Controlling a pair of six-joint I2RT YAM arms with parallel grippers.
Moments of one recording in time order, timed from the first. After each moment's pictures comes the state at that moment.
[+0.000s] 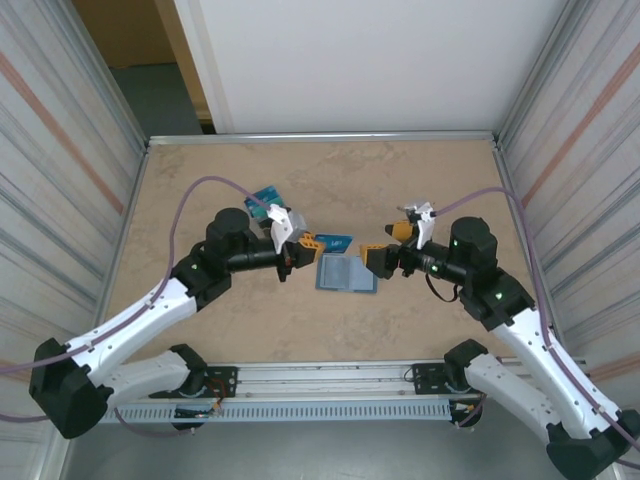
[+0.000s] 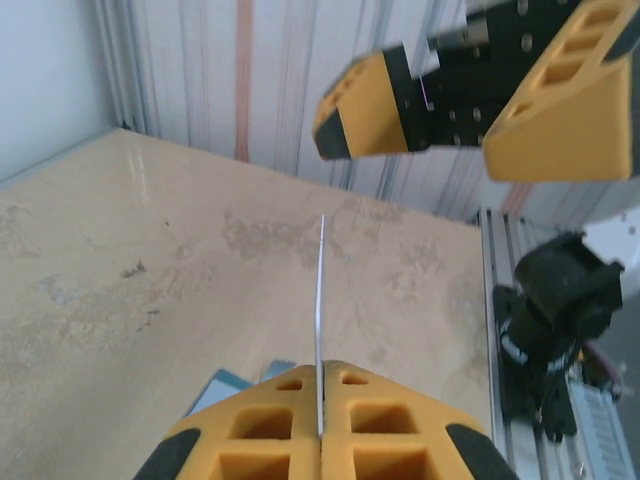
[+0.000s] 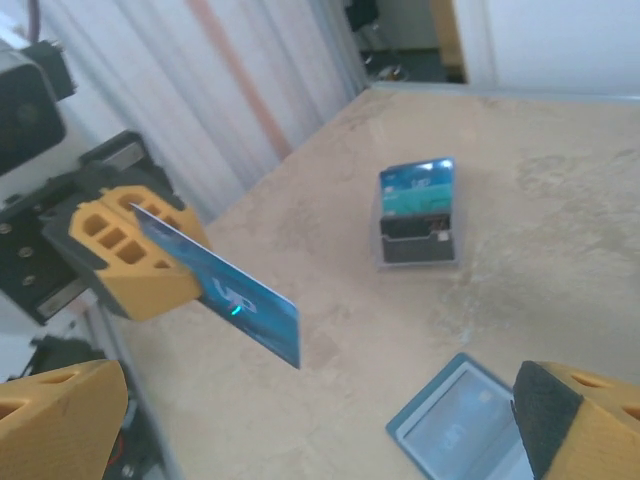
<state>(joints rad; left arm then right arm) -0.71 1.04 0.78 0.05 0.56 -0.02 0.51 0.70 0.78 -0.32 -0.42 0.34</state>
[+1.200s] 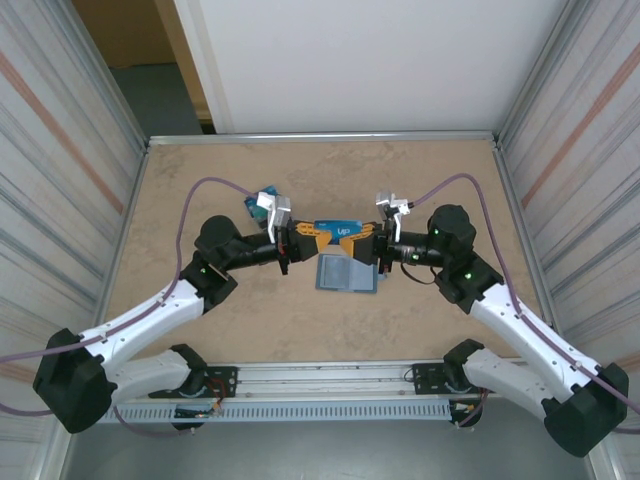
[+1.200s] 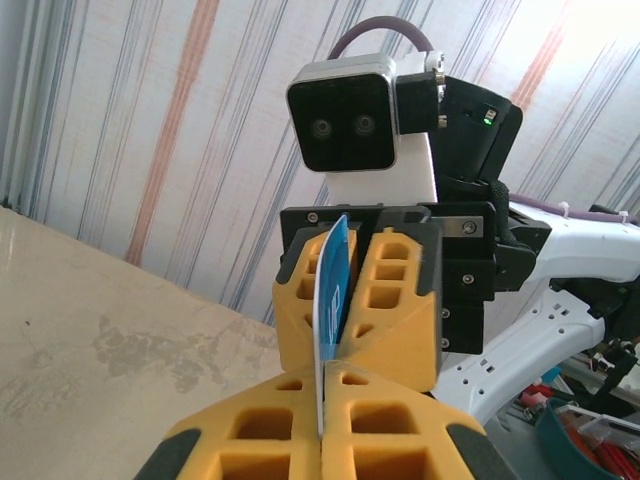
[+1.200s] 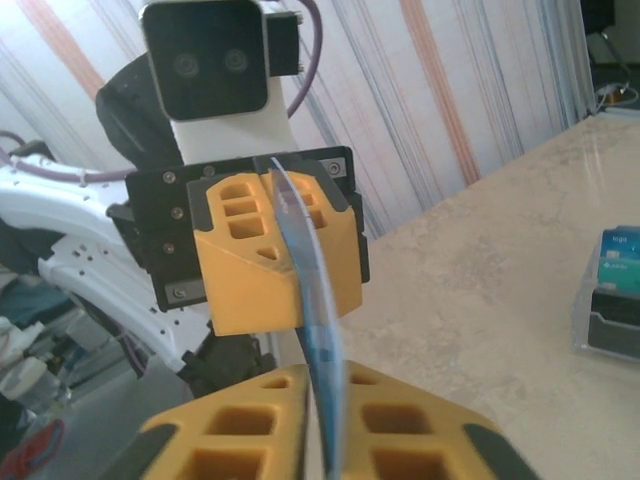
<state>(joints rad) -0.70 1.08 0.70 0.55 0.69 -0.48 0.58 0.91 0.76 0.09 -0.78 0.41</state>
